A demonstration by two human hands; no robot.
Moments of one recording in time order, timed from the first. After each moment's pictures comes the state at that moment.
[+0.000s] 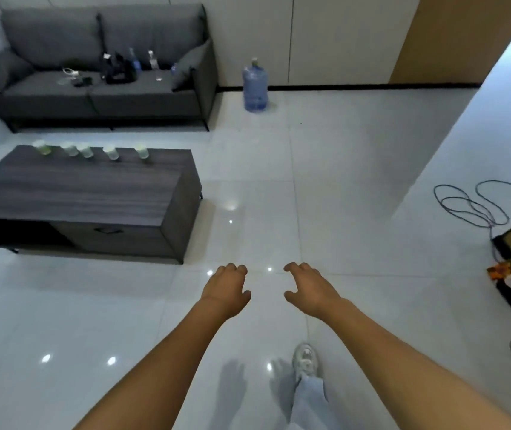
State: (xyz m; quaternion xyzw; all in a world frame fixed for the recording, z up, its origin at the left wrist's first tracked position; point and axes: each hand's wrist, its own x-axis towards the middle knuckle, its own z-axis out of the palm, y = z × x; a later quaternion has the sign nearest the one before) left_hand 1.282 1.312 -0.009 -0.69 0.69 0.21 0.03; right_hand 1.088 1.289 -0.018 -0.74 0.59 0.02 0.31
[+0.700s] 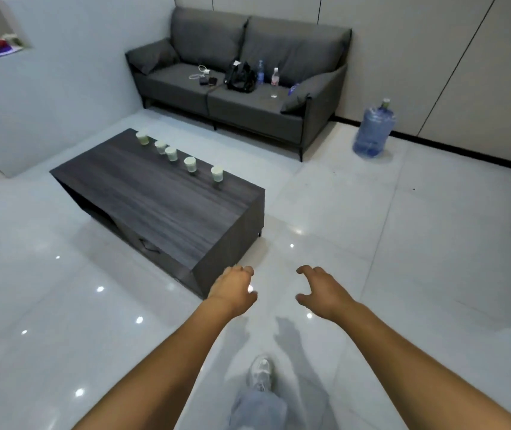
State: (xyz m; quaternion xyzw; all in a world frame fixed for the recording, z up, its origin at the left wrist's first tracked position) left_hand 1.370 0.962 0.004 -0.83 0.50 0.23 -0.03; right_hand 1.196 0.851 0.003 -0.86 0.42 0.08 0.29
